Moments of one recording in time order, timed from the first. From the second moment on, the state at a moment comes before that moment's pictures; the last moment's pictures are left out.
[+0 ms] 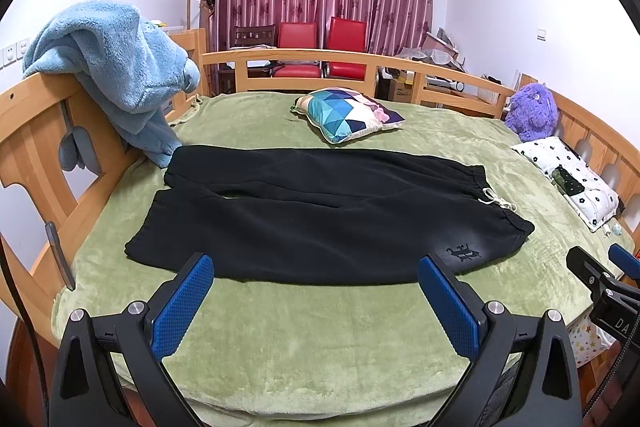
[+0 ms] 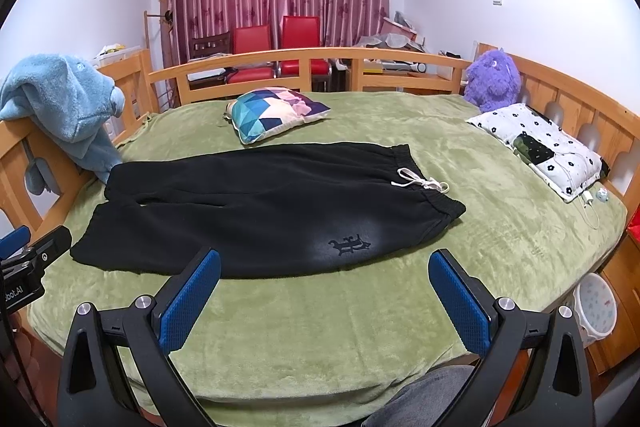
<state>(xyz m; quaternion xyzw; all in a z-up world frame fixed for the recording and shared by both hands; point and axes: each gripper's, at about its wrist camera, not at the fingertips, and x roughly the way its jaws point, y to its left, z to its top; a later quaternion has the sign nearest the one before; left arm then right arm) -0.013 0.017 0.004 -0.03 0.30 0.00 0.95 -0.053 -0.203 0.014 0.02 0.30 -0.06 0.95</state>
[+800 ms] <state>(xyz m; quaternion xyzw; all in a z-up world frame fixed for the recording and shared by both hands) -0.015 0.015 0.002 -0.03 0.30 0.00 0.95 -0.053 -0.197 0.017 0.01 0.30 -0.06 0.95</state>
